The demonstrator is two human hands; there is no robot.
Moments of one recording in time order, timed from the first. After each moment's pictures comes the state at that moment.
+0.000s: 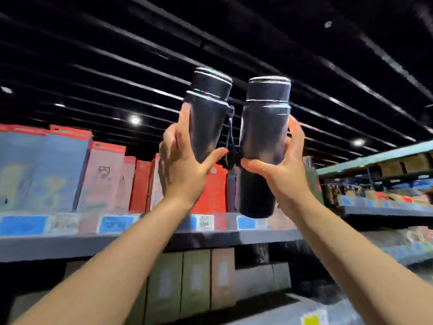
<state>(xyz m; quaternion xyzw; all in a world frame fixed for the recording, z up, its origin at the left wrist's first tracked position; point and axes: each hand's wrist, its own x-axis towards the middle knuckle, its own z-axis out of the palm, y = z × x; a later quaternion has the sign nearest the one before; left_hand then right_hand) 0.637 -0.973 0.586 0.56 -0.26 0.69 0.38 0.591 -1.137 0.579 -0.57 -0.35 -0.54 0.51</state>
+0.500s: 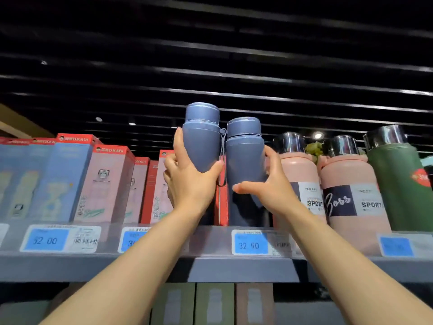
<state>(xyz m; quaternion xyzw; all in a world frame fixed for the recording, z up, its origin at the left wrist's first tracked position) 0.774 -1.056 0.597 0.65 -0.06 0.63 0.41 0.813 -1.202 0.596 -0.64 -0.40 -0.35 0.56</state>
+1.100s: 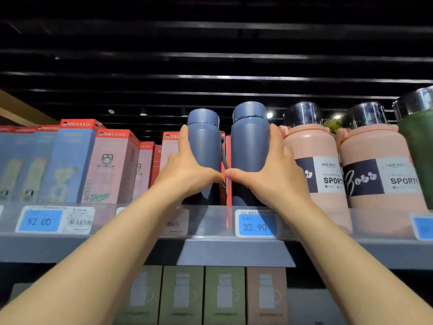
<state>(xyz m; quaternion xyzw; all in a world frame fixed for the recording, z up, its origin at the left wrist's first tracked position) 0.771 -1.035 0.593 0.82 0.01 0.46 0.34 0.808 -1.191 0.580 -0.76 -0.24 -0.46 0.38</state>
